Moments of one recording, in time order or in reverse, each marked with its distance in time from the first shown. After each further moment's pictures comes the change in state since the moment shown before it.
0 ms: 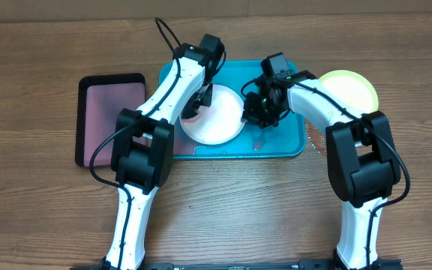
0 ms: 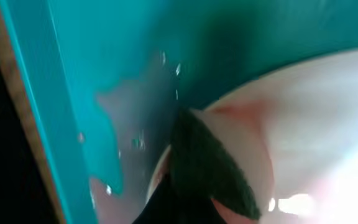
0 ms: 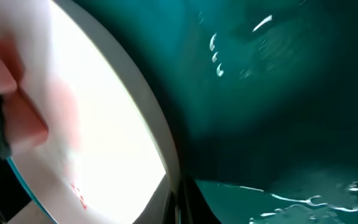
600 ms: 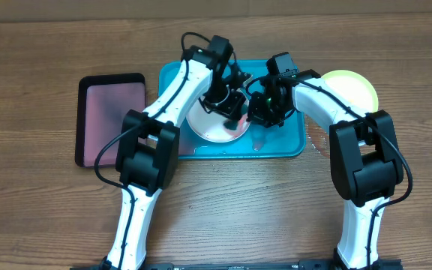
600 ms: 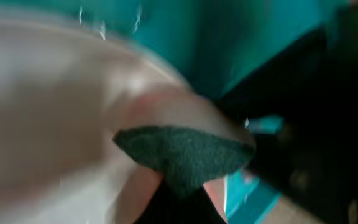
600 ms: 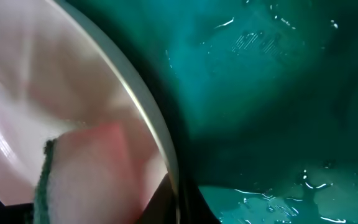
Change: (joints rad) left arm -0.042 0.000 0.000 0.091 0.763 0.484; right arm -0.027 0.000 -0.002 -0.020 0.008 -0.006
